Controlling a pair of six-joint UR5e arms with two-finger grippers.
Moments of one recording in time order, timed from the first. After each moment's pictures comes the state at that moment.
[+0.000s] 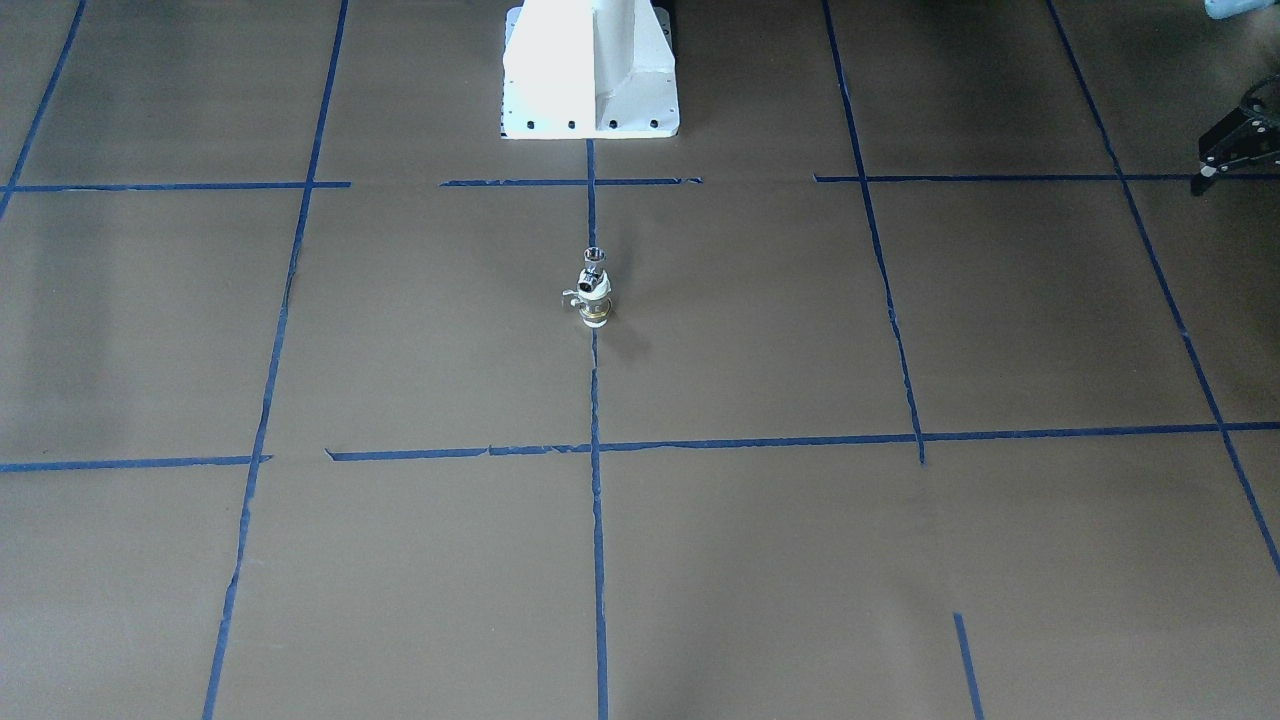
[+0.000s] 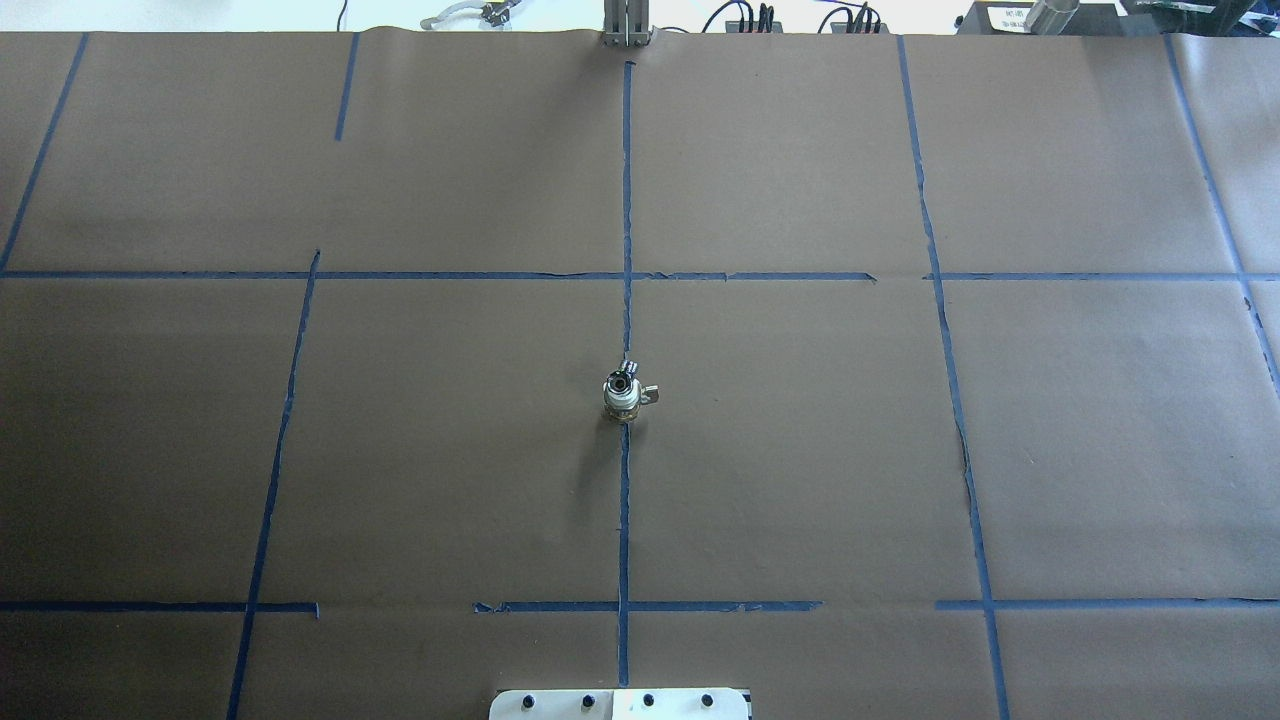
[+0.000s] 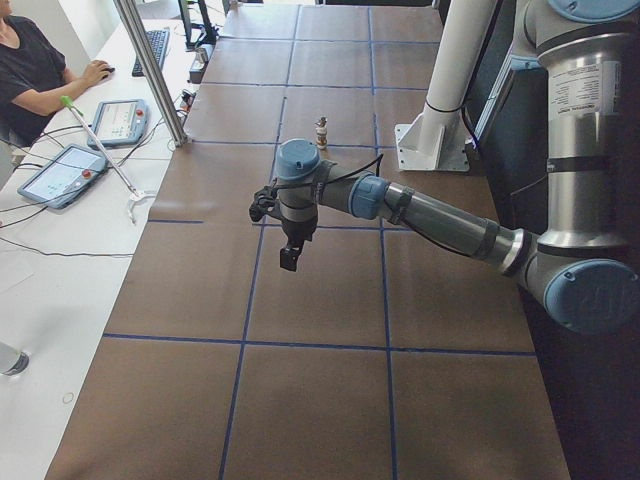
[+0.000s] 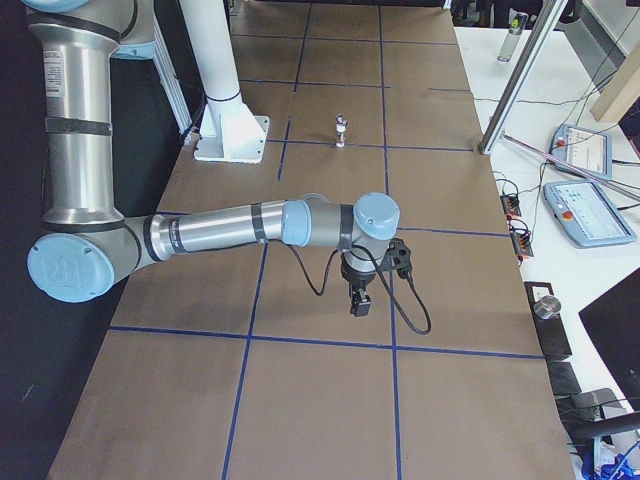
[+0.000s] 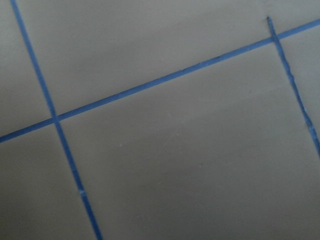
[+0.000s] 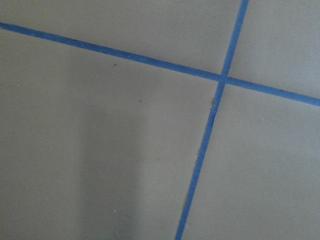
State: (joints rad) left arm -1.39 -1.44 -2.02 -1.48 -2.33 0.04; right arm 1.53 -1.60 1.73 -1.74 2.35 -0.26
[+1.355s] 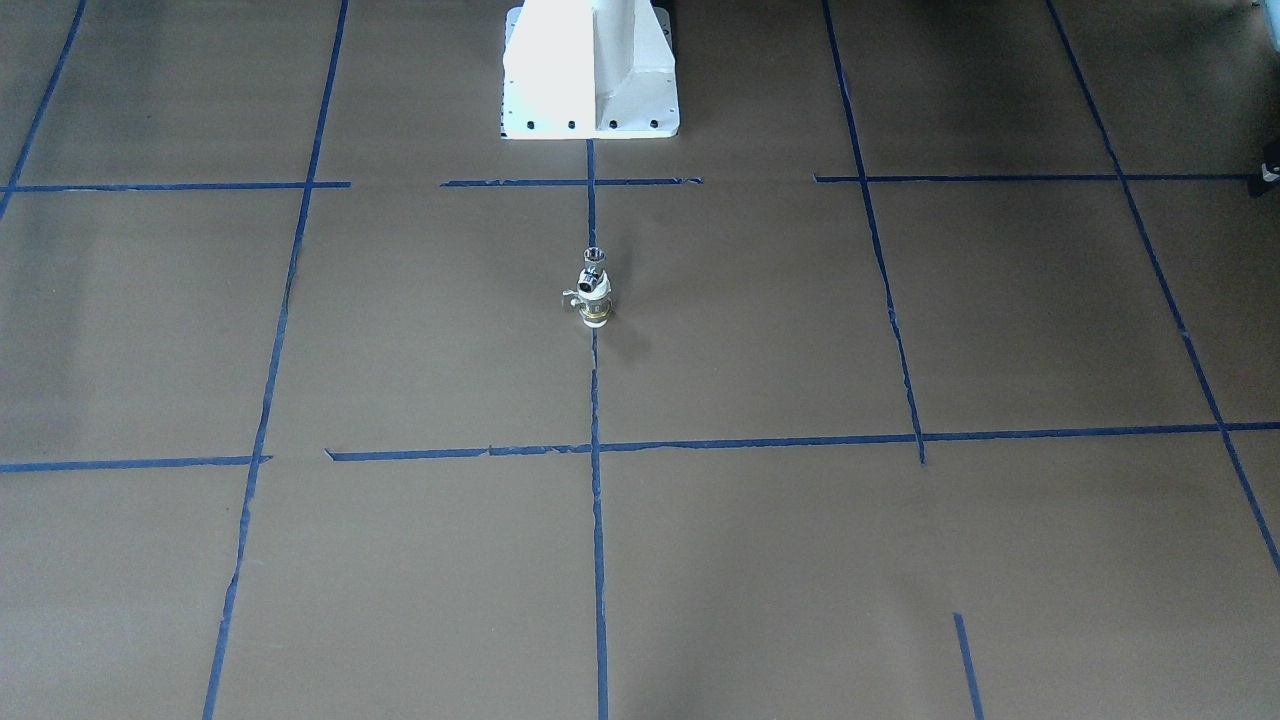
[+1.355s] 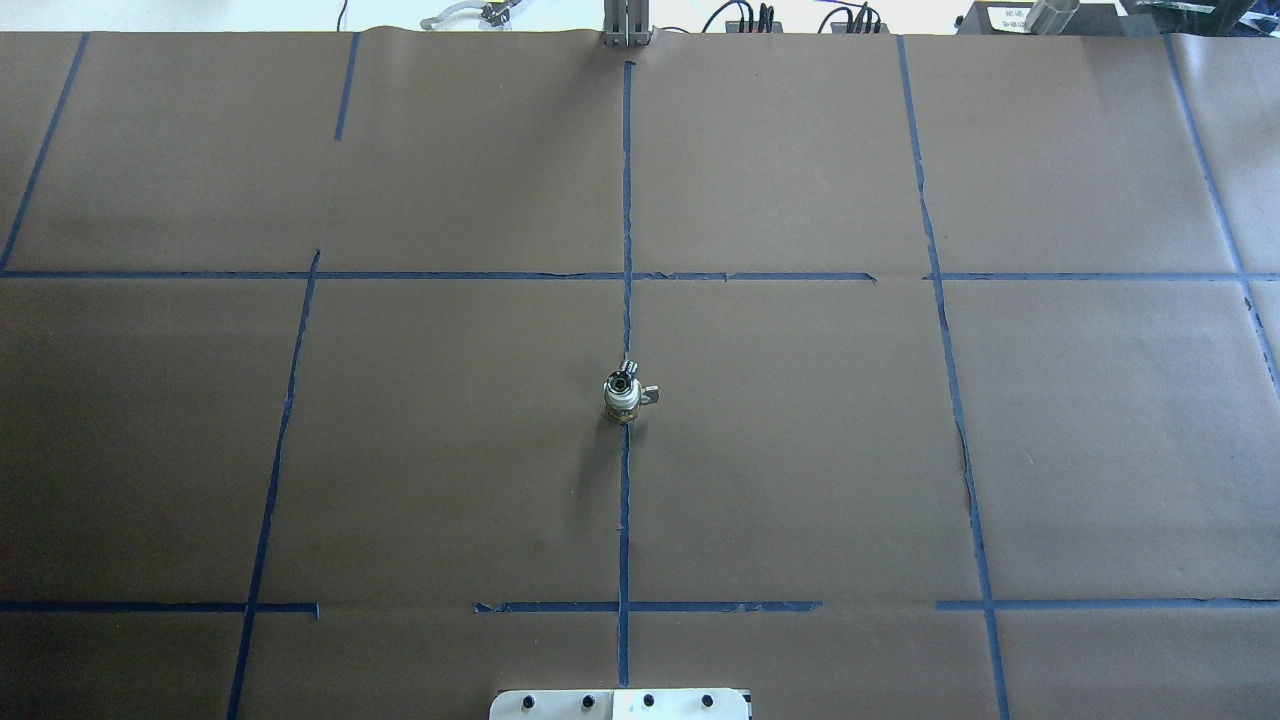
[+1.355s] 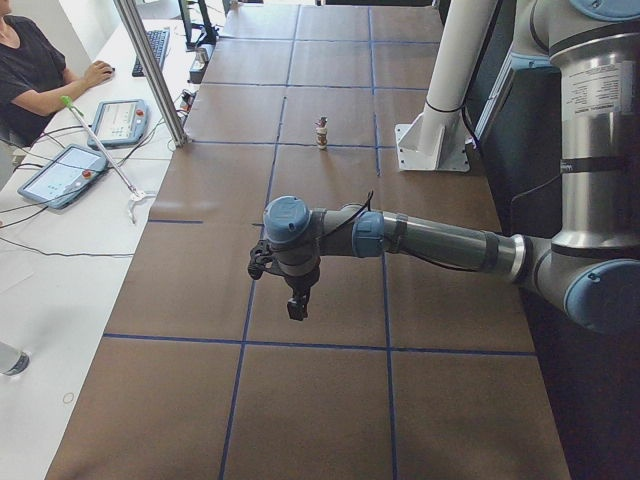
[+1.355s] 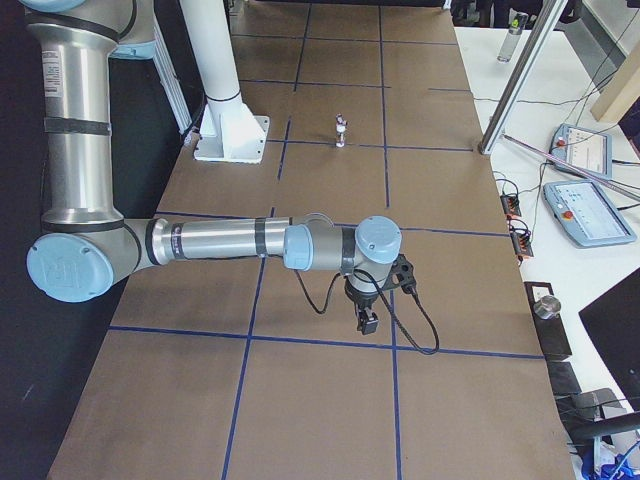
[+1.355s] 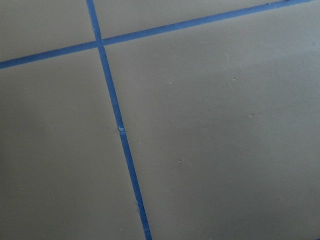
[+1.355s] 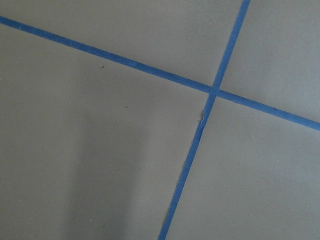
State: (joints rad) left arm -1.49 -1.45 -1.85 -1.39 -2.39 0.16; right arm 1.51 -1.60 1.69 -1.66 2.35 -0.28
